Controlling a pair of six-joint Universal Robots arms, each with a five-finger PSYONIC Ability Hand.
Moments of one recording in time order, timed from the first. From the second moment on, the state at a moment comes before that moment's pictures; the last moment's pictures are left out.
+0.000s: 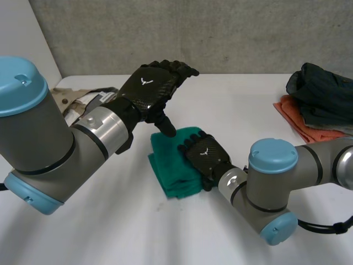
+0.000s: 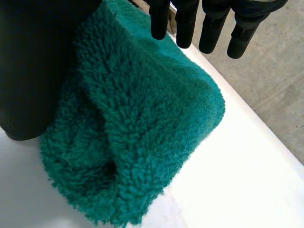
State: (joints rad) left arm 4.16 -1.86 -1.42 3.29 -1.26 3.22; right arm 2.16 -0.85 1.47 -0.34 1.35 2.60; left_hand 0.20 0.21 0.21 0.20 0.04; right_hand 0.24 0.22 0.24 0.24 0.08
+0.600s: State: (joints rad) left arm 4.13 -1.85 -1.37 3.30 -1.24 3.22; right arm 2.11 -0.90 1.26 -0.42 1.31 2.61; left_hand 0.20 0.21 0.21 0.20 0.04; right_hand 0.99 1.12 1.14 1.19 0.91
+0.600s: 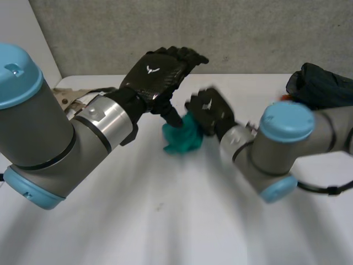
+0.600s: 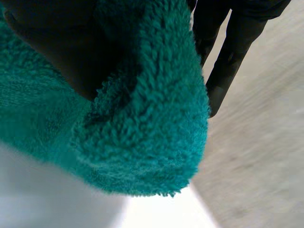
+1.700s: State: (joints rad) left arm 4.03 -1.87 -1.34 3.33 -1.24 3.22; right arm 1.28 -0.80 1.25 -0.77 1.04 2.83; left_hand 0.20 0.21 0.21 0.20 0.04; right_hand 0.99 1.12 1.16 1.19 0.95
